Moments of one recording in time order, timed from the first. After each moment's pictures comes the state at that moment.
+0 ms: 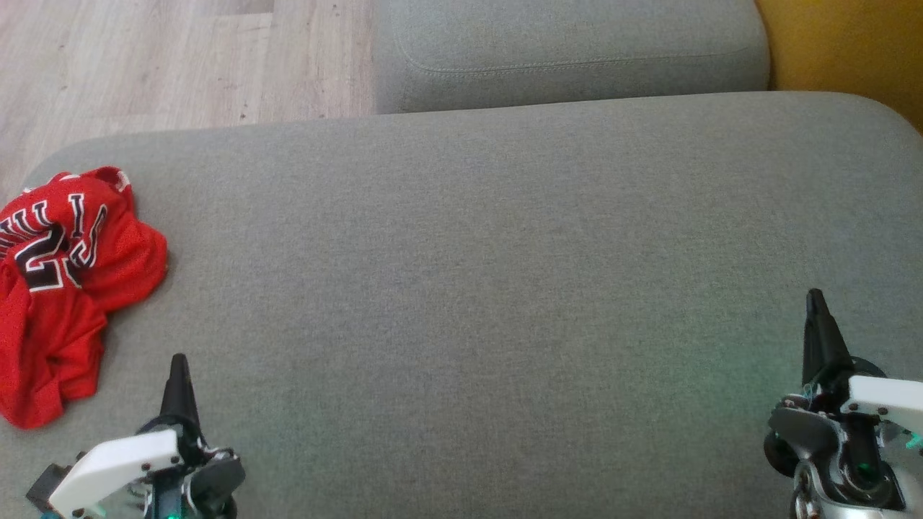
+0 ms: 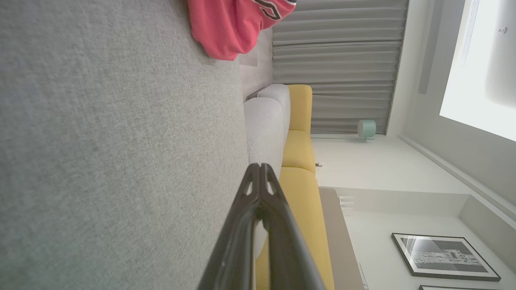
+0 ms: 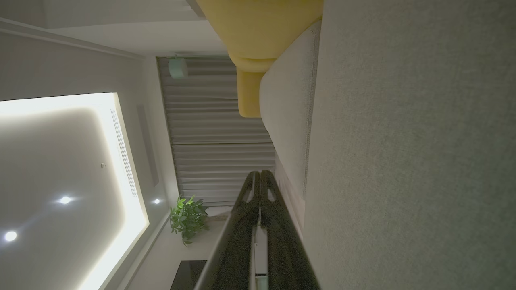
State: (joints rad) left arm -0.06 0.04 0.07 0.28 -1.60 -0.12 0.11; right arm -0.09 -0.05 -0.13 0.28 1.60 0.13 0.11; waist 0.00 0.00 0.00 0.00
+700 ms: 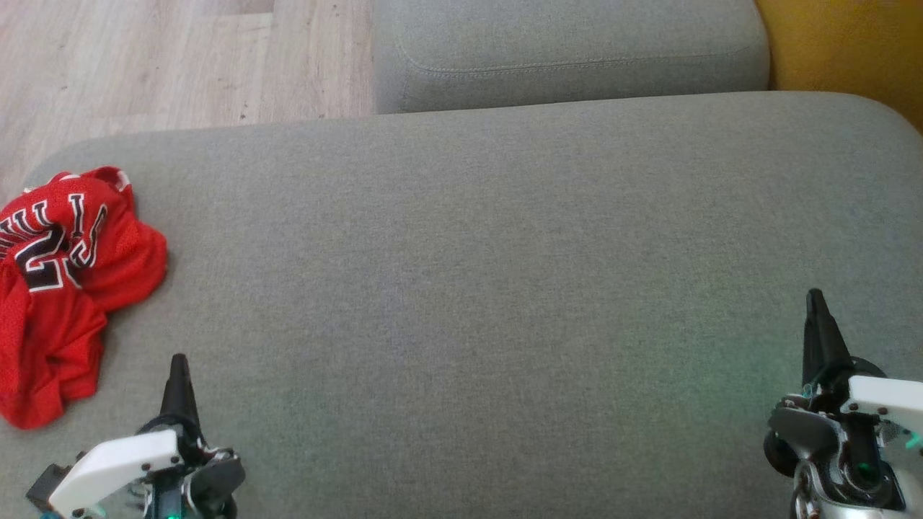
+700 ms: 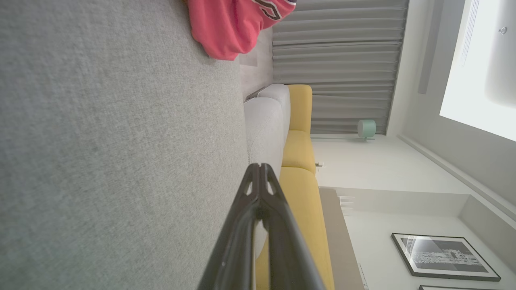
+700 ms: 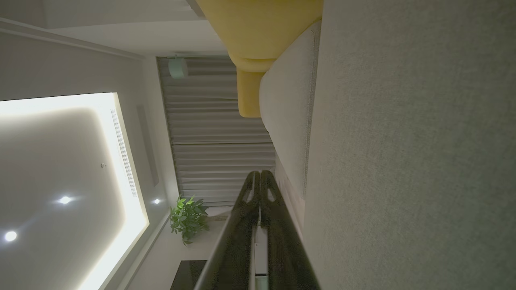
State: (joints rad) left arm -0.06 0.04 0.07 0.28 -1.60 -0.12 0.11; right arm -0.09 -0.05 -0.13 0.28 1.60 0.13 0.11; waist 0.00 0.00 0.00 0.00
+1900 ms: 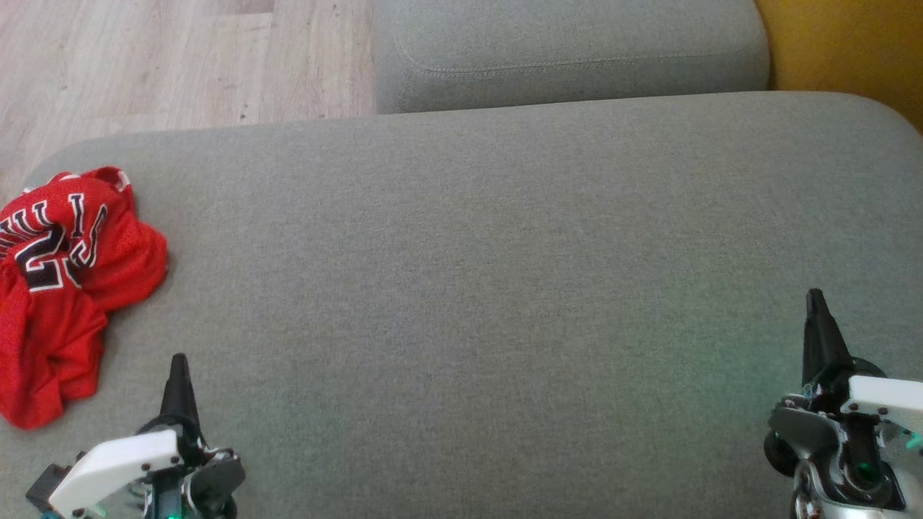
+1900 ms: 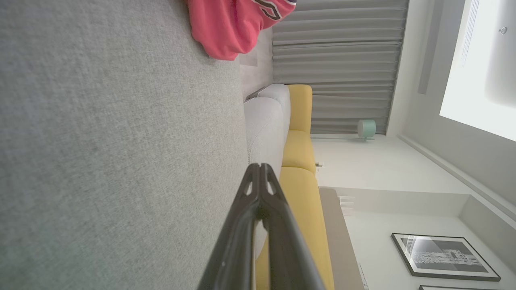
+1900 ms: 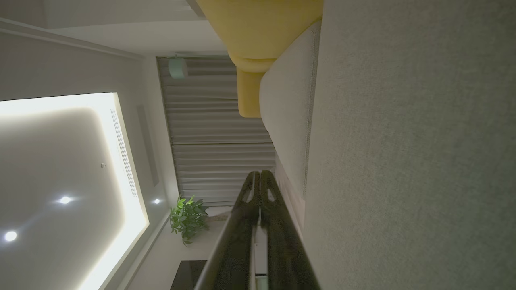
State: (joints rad) left arm -0.06 0.04 0.07 0.28 -1.60 -0.12 0.11; right arm -0.09 -0.05 -0.13 0.28 1.60 0.13 0.11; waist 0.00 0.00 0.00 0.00
